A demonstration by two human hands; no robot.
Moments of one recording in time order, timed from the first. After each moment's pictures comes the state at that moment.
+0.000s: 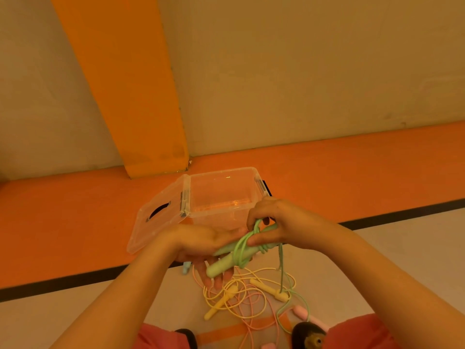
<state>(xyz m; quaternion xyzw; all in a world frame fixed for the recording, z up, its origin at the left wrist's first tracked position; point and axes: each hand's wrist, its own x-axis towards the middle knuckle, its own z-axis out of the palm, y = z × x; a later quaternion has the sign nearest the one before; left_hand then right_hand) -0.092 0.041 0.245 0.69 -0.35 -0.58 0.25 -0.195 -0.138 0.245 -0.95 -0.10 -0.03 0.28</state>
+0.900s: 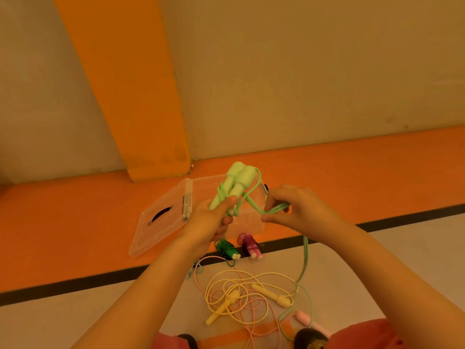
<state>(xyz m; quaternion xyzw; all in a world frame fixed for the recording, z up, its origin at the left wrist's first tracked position) -0.082 0.012 0.224 0.67 -0.15 -0.30 0.66 -0.194 -0.160 0.248 -0.95 -0.04 -0.20 0.25</state>
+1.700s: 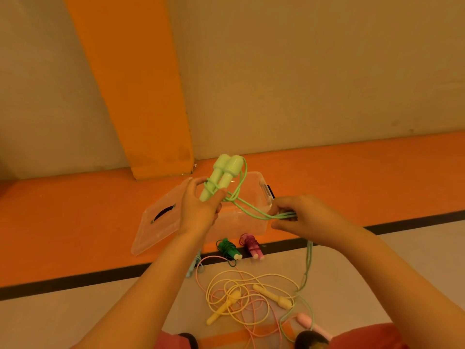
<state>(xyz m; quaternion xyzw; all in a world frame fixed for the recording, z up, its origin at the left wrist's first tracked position) -0.064 0.012 0.220 0.68 -0.13 -0.09 0.72 -0.197 -0.159 0.249 -0.97 0.01 -0.07 0.23</state>
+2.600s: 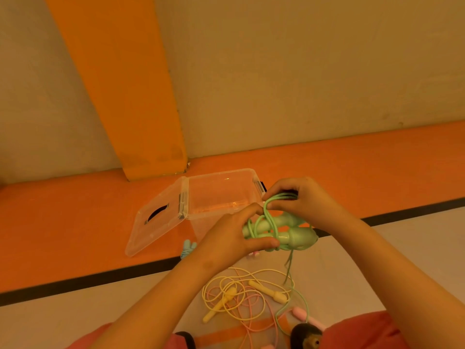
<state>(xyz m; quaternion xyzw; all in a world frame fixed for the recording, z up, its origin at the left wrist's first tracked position) -0.121 0.004 0.217 0.75 -0.47 -0.17 0.44 -0.196 -0.171 0.252 -0.89 0.02 -0.17 0.43</state>
